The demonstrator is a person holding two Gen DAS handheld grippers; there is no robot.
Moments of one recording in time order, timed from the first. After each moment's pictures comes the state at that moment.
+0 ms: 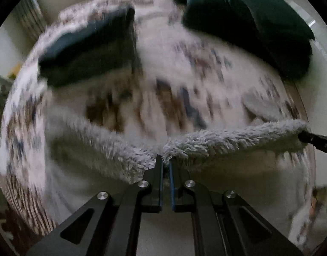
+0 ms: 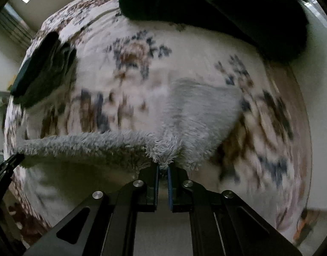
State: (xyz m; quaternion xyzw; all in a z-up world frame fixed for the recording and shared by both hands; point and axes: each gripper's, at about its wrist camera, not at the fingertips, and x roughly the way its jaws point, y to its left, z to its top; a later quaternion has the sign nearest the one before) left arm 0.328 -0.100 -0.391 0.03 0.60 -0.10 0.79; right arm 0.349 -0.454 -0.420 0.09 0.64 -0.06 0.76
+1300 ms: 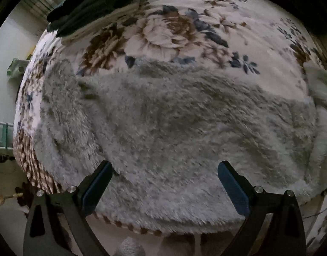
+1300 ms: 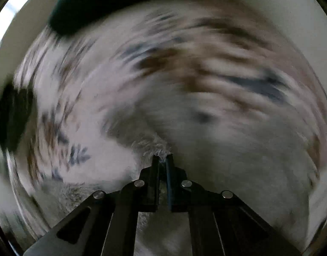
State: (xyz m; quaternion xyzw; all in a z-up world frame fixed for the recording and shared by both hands) left arm 0.239 -0.144 -0.498 0.11 0.66 0.00 0.75; right arm 0.181 -0.598 -0.471 0.33 0.56 -0.25 0.72
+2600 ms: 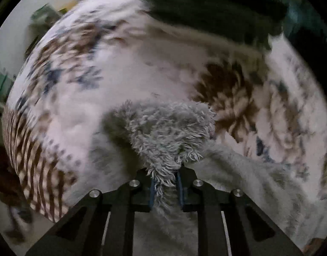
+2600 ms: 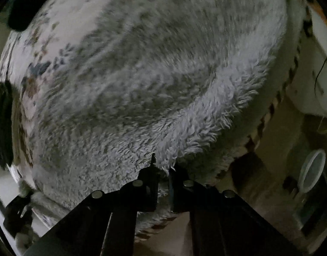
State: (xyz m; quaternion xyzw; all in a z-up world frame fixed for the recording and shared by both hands) left arm 0.337 0.121 -0.490 -0.10 0.61 0.09 0.78; right arm 0.148 -0.313 -0.519 0.41 0.63 -0.28 0.60
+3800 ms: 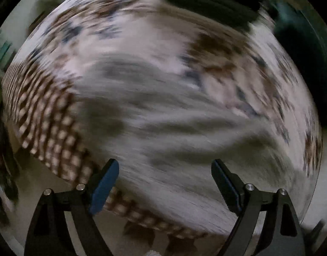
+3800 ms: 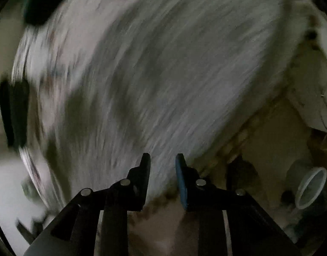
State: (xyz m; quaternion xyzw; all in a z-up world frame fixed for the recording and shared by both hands) left arm 0.231 0.072 -0.464 -0.13 0.64 0.05 0.76; right arm 0.077 -0.437 -0.481 0.46 0.58 -0.26 0.61
